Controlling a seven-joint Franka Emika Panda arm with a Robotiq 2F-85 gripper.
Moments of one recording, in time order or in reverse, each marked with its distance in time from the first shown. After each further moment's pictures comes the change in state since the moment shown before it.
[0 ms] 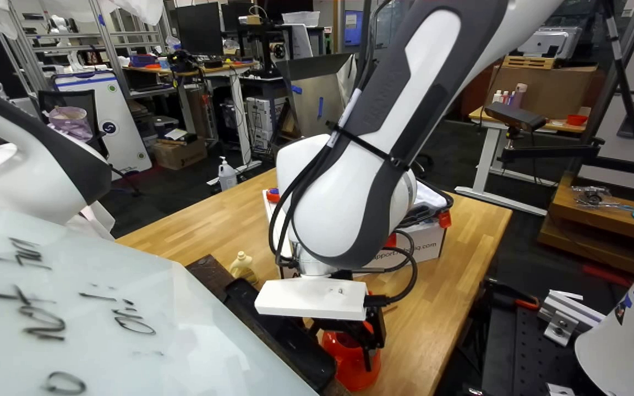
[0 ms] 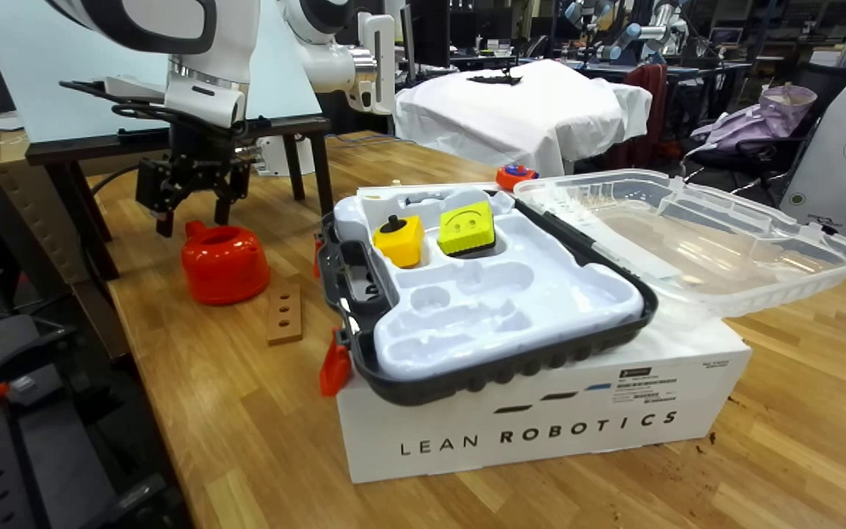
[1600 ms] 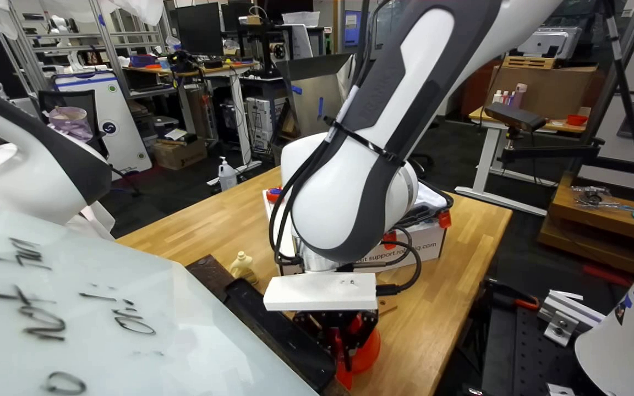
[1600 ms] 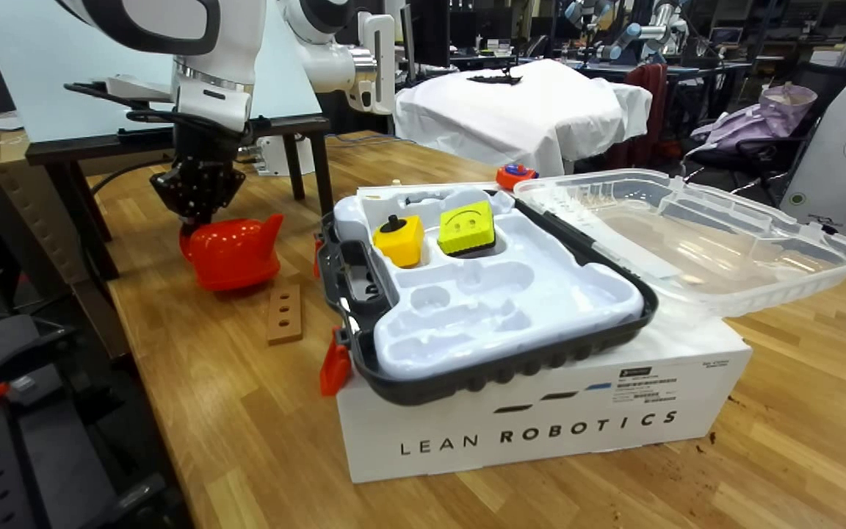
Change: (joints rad) arm -0.001 -0.005 -0.013 -0.004 0.040 0.000 -0.164
